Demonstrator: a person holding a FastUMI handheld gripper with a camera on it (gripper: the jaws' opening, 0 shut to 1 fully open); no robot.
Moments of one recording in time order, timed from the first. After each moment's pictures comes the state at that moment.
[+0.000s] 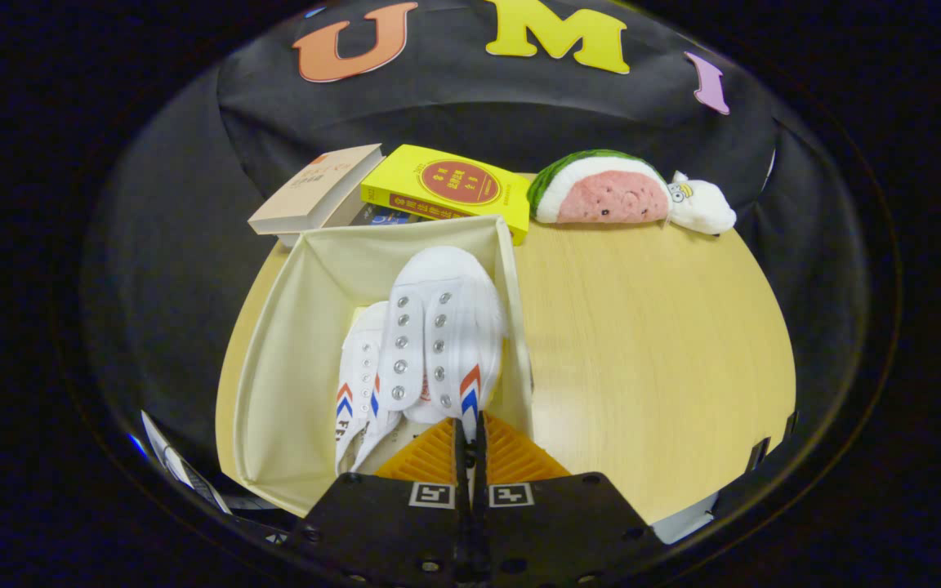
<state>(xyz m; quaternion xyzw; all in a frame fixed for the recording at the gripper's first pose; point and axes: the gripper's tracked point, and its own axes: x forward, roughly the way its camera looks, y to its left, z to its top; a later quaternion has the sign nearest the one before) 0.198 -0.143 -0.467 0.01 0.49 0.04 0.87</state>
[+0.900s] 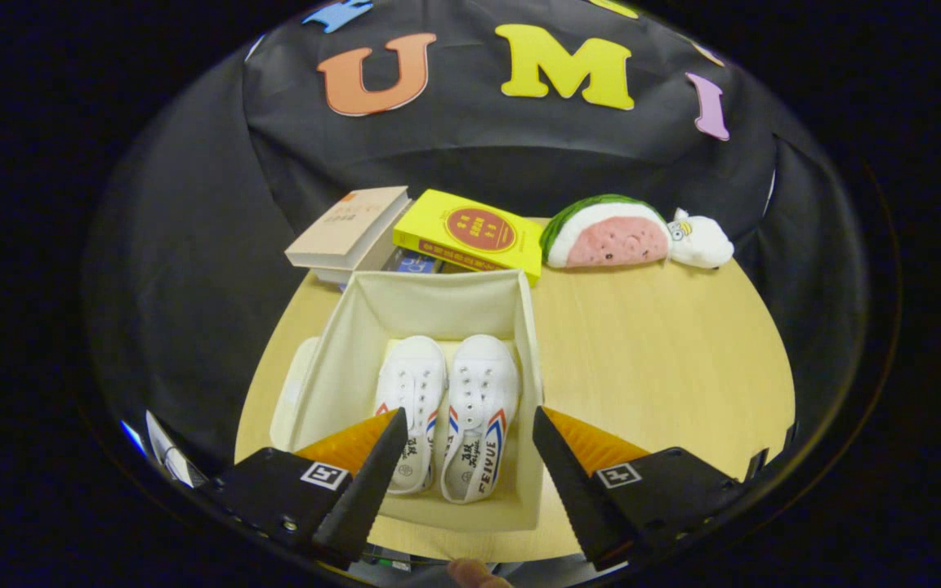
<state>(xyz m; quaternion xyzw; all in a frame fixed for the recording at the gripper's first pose) 0.177 -0.138 -0.396 0.01 0.40 0.07 0.92</state>
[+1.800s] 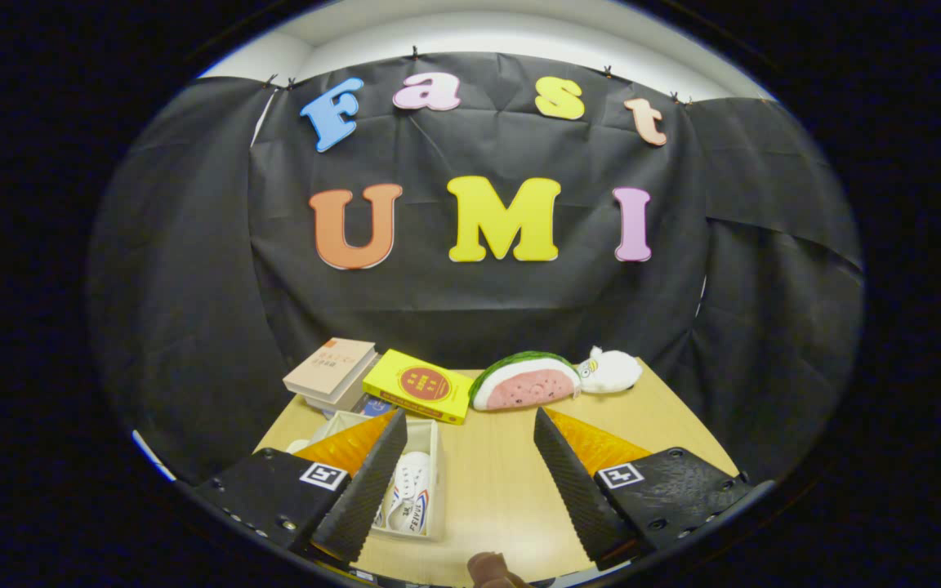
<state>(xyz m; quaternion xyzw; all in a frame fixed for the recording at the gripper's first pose) 0.129 -0.249 -0.204 0.02 0.15 0.02 0.99</state>
